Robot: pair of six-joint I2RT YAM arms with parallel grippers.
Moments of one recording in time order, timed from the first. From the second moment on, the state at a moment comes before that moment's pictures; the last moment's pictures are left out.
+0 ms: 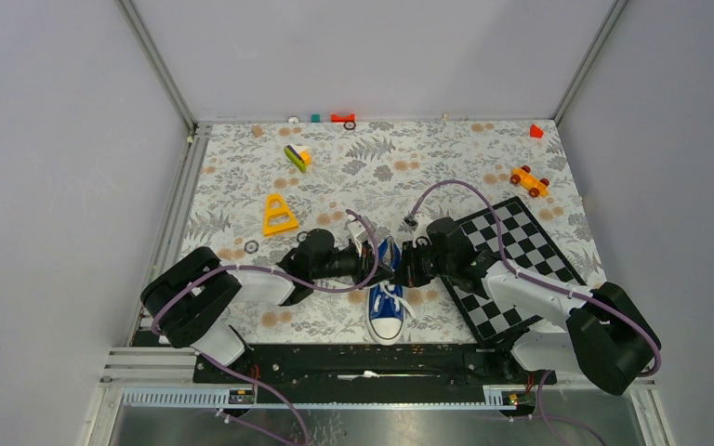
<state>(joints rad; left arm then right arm) -0.81 1.54 0.49 0.80 0.53 -0.37 0.68 1.25 0.56 -0.04 -0.38 0.50</state>
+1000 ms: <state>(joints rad) -0.78 1.52 0.43 0.89 0.44 -0.44 0.67 1.22 0.56 -0.04 -0.34 0.52</state>
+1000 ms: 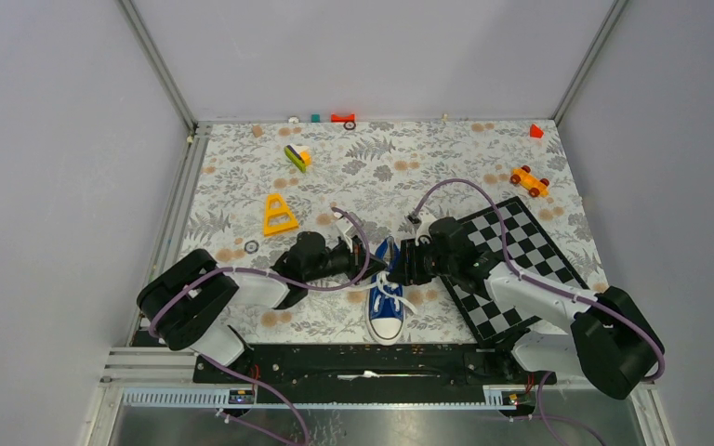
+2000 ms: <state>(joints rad) -0.77 1.51 0.40 0.94 0.43 -0.47 0.67 1.16 0.52 0.00 -0.48 0.51</state>
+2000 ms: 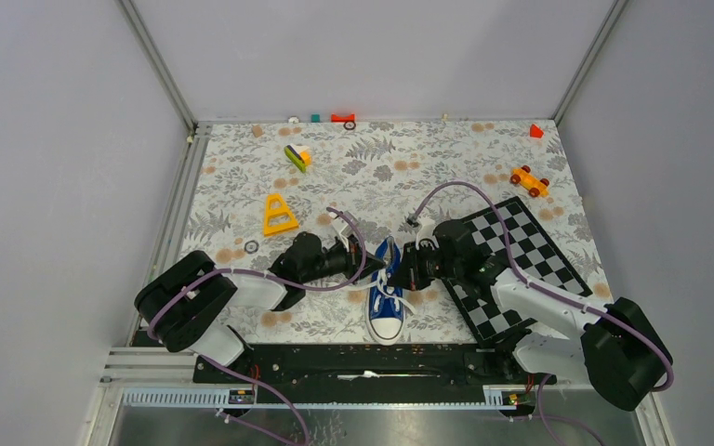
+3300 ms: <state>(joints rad) -0.76 1.54 0.30 1.10 0.42 -0.55 0.75 1.31 0.50 0.14 -0.53 0.56</state>
